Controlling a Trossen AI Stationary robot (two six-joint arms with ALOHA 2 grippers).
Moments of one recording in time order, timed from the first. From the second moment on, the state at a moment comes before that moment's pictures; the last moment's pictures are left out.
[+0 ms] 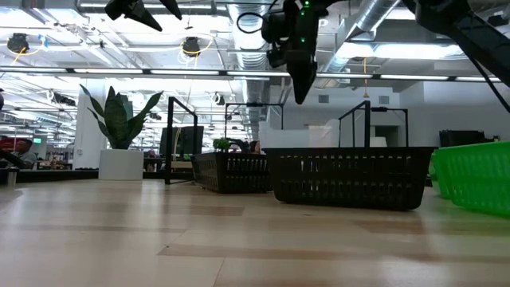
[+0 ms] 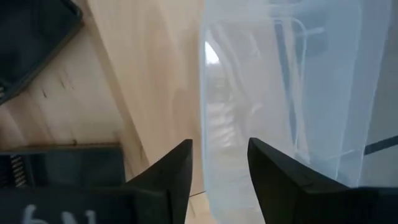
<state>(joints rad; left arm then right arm) 0.35 1.00 1.27 -0.78 -0.58 -0.53 -0.50 2.16 2.35 -1.57 0.13 -0.24</state>
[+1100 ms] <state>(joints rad) 0.41 0.99 1.27 -0.80 -0.56 -0.50 -0.62 2.01 2.35 -1.57 0.08 -0.11</state>
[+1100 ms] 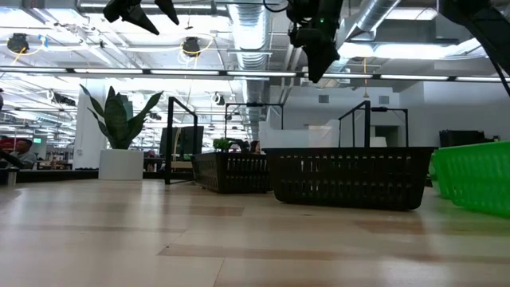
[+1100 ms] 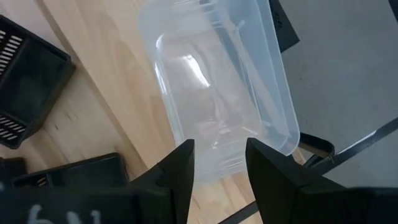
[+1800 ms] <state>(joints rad) 0.42 0.99 1.27 -0.80 -0.57 -0.49 -0.61 1.91 2.01 -1.57 0.02 -0.17</state>
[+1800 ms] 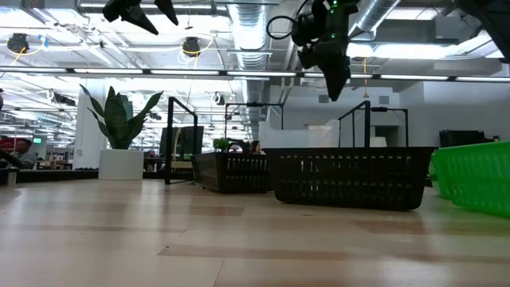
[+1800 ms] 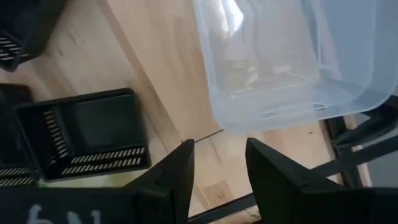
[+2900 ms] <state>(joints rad) 0.42 1.03 1.27 -0.80 -0.56 -0.49 -0.54 1.85 1.86 -1.57 -0.09 -0.42</state>
